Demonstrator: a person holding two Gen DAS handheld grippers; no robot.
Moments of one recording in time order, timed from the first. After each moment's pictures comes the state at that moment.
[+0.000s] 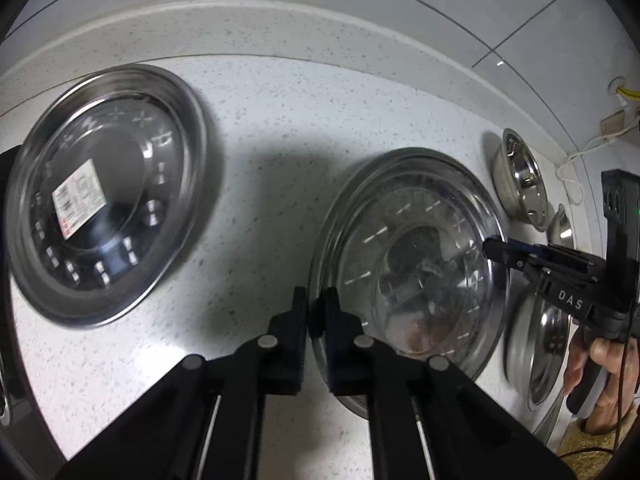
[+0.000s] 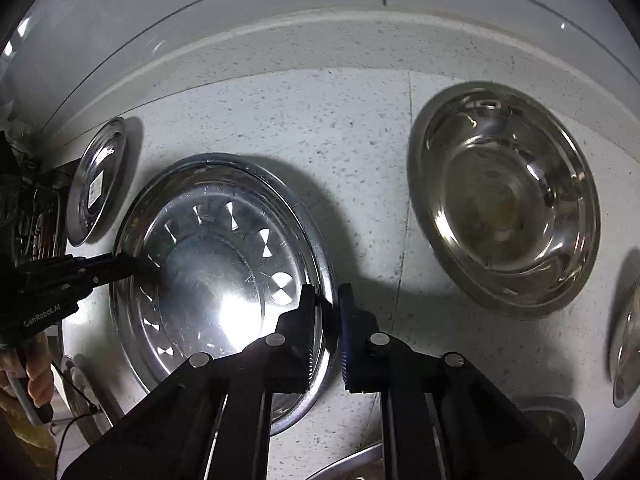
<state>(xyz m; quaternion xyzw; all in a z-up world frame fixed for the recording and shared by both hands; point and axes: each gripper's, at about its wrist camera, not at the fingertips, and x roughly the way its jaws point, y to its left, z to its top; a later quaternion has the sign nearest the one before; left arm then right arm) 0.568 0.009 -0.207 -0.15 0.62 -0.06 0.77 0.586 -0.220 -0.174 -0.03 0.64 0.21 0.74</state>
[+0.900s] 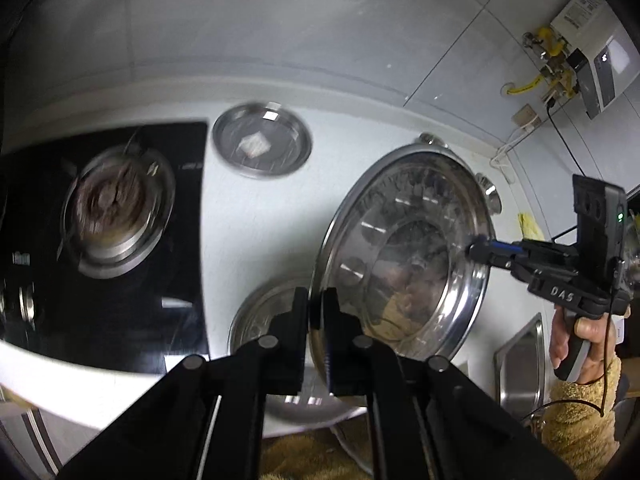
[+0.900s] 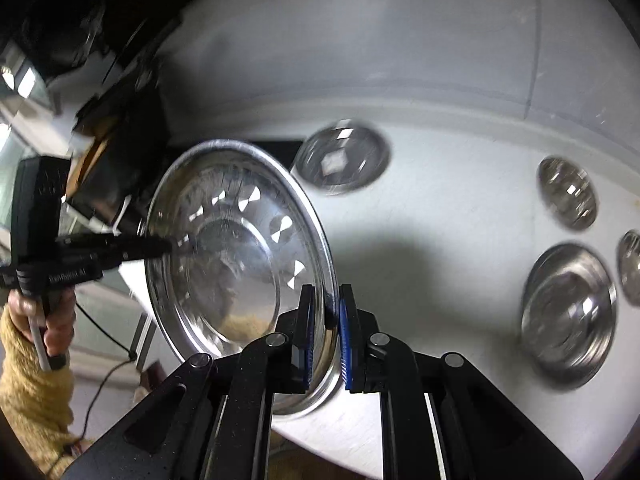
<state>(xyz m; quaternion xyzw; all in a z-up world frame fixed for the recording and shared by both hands) 0.296 0.124 -0.025 -0.16 0.55 -0.07 0.82 0.347 -0.123 0.002 -0.01 0.56 0.35 0.75</state>
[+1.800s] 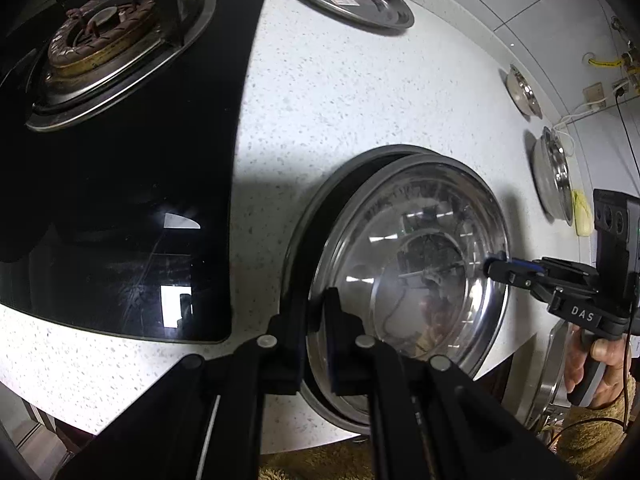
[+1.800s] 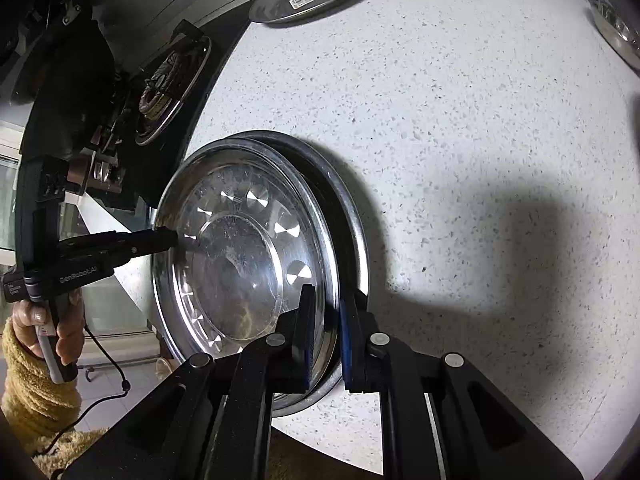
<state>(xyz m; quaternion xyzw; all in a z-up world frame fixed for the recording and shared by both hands) 0.281 0.147 -0.201 -0.19 0.64 -0.04 0.74 0.326 -0.096 -0.157 0.02 0.67 0.32 0.67</state>
